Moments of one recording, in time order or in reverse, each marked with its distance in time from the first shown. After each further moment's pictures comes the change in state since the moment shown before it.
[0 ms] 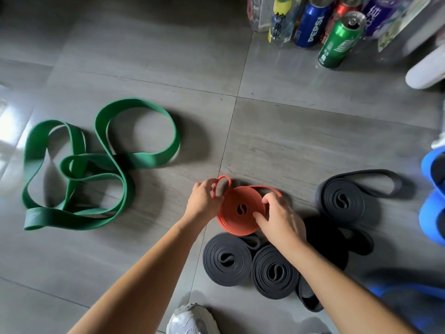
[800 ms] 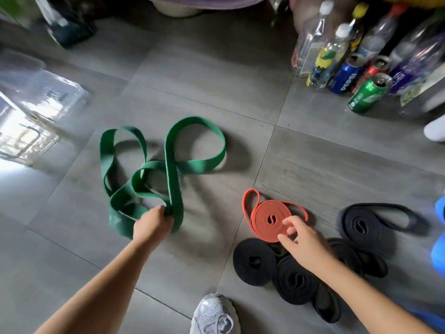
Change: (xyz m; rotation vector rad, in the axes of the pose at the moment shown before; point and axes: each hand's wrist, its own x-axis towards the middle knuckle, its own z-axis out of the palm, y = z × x) left_hand -0.071 -0.124 -0.140 0.419 0.215 -0.249; right_hand -0.050 -0.028 -0.037 0.048 -0.141 -0.122
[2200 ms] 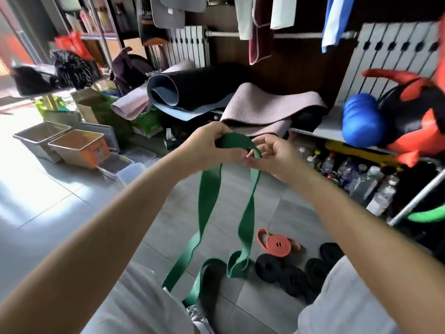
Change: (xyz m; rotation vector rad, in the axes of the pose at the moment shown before) left_hand -0.456 -0.050 -0.359 -0.649 0.396 0.812; right_hand -0.376 -0.297 -0.185 0.612 0.090 -0.899
